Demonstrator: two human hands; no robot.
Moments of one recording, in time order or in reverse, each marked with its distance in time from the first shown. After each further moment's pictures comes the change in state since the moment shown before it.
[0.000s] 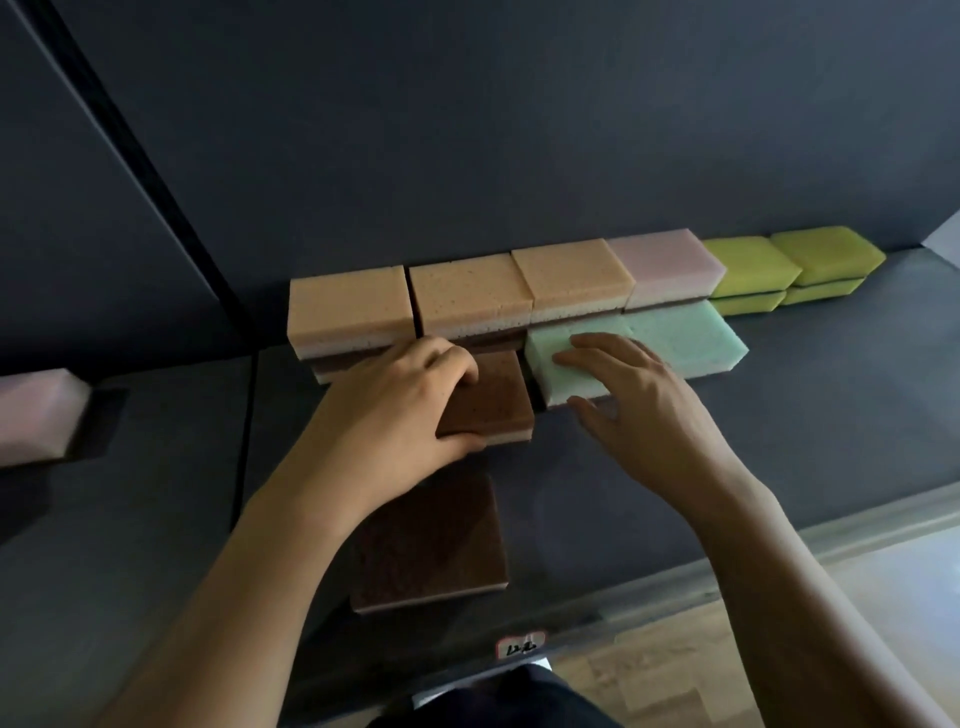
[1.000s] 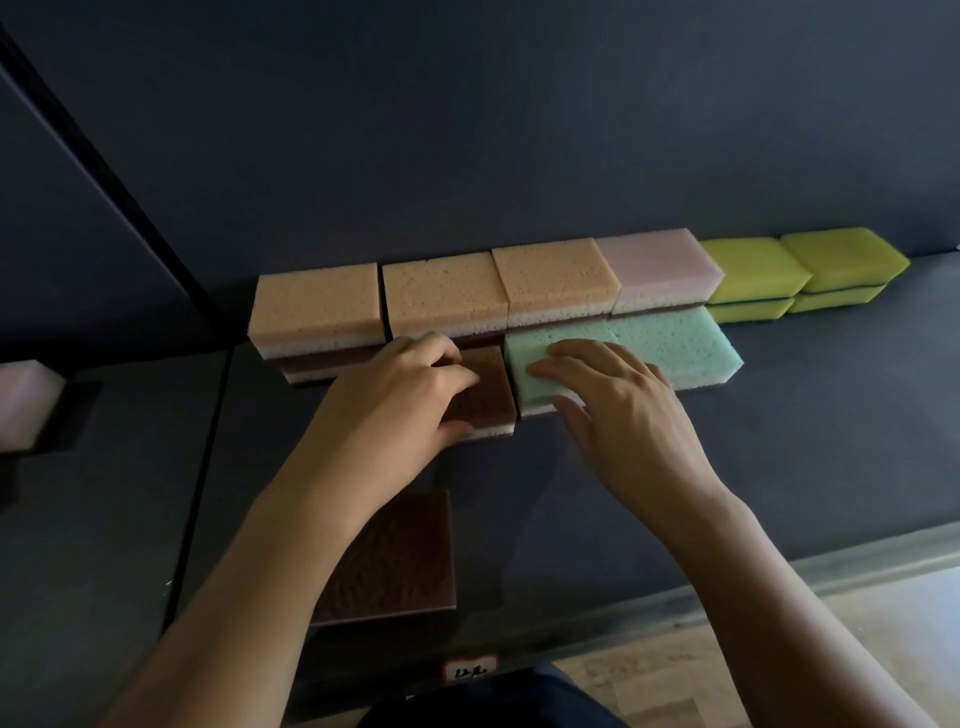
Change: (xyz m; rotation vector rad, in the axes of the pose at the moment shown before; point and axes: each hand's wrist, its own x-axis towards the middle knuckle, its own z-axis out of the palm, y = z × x) left_hand 0.025 0.020 0.018 0.072 0.046 -0.023; right_hand 0.003 0.014 0.000 -0.055 0.025 -0.083
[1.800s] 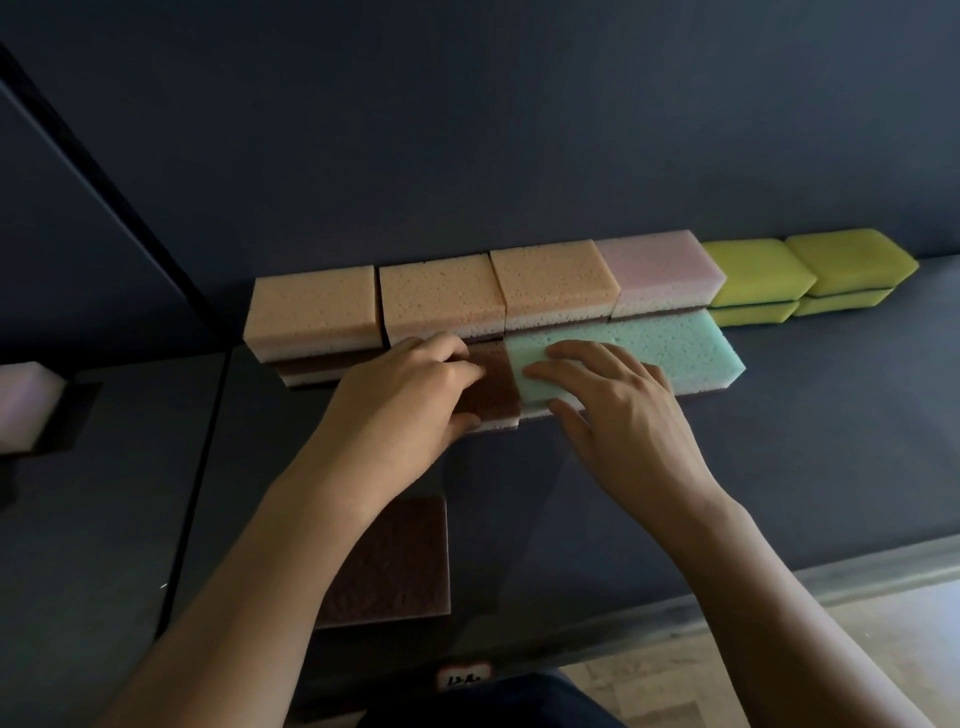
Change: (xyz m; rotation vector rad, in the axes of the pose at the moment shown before) left_hand 0.011 0.008 -0.001 0.037 -0.042 -0.012; right_hand 0.002 0.003 -0.001 0.000 -0.034 0.024
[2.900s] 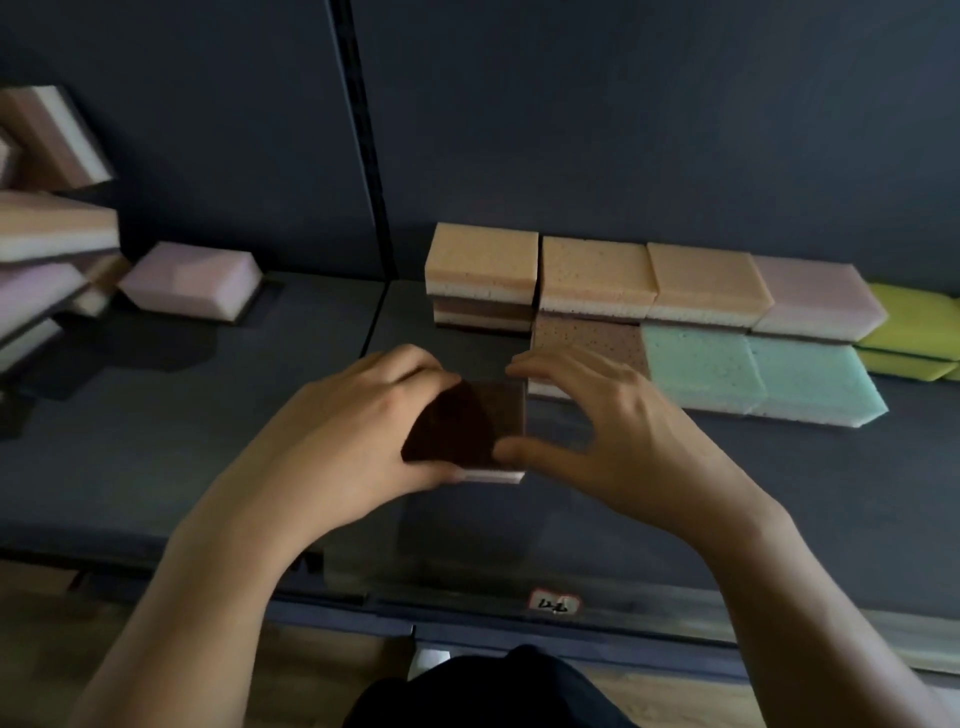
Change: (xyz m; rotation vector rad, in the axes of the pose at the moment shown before) left_hand -0.141 -0.044 -0.036 -0.143 -0.039 -0.224; right_hand 0.007 -0.102 -0.012 0.310 -0.325 -0.347
